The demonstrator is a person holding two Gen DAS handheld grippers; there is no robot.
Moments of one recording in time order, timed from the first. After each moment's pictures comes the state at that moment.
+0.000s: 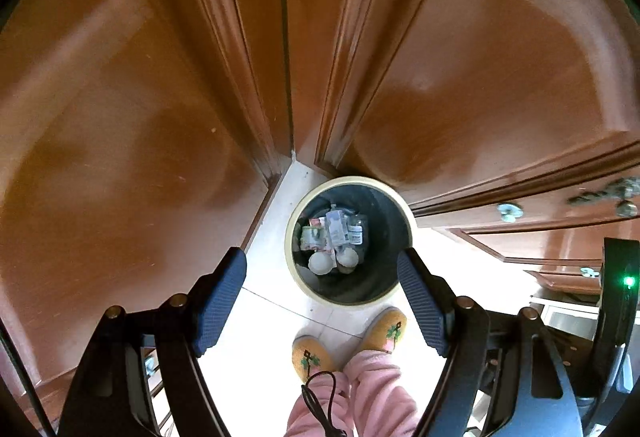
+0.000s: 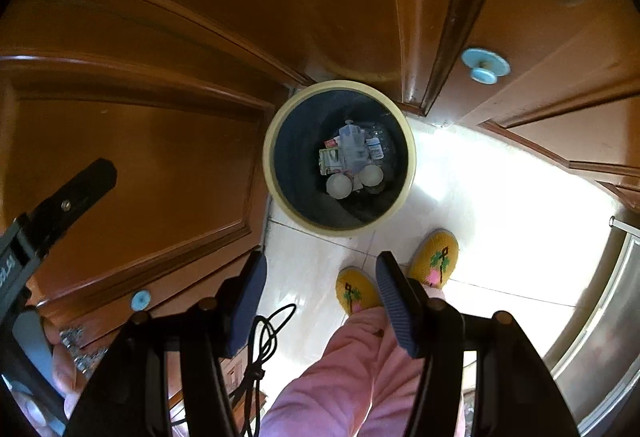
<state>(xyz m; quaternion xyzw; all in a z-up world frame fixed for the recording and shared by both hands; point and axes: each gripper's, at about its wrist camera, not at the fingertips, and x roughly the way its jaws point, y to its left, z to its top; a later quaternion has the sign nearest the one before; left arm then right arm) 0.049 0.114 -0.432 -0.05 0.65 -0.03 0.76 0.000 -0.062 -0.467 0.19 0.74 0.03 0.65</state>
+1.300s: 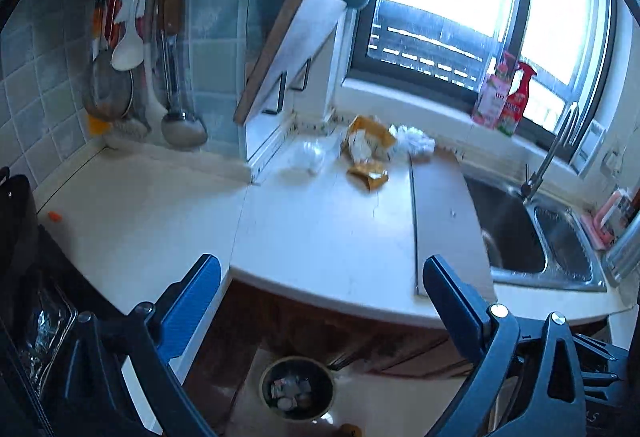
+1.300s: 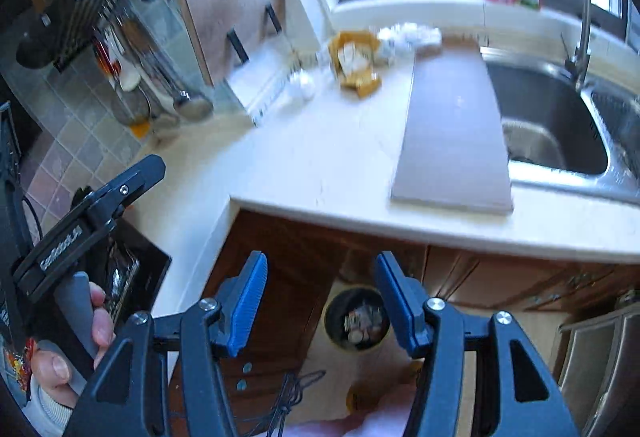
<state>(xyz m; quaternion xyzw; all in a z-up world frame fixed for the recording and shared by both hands) 0.024 0.074 0.005 -0.04 0.36 -0.12 0.93 -0.048 -0.119 -0.020 0.16 0.45 0.02 0.88</state>
